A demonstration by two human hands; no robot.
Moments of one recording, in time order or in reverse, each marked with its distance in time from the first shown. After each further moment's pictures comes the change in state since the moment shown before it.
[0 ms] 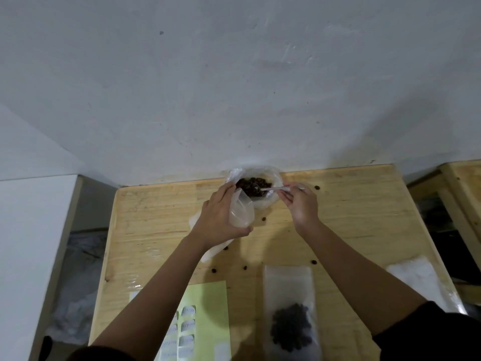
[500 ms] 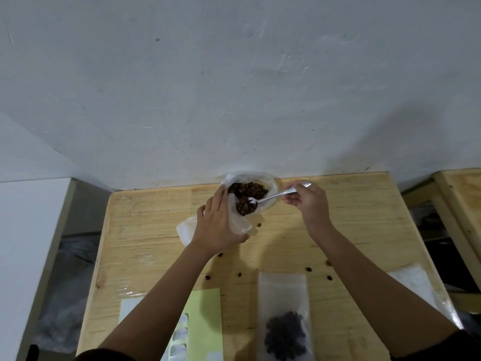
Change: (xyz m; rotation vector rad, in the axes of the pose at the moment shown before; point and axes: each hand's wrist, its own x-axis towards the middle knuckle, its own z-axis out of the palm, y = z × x) left_hand 0.003 0.012 0.013 0.253 0.061 -0.114; right_hand -0.010 -0.032 -0.017 -0.242 -0.149 -0.248
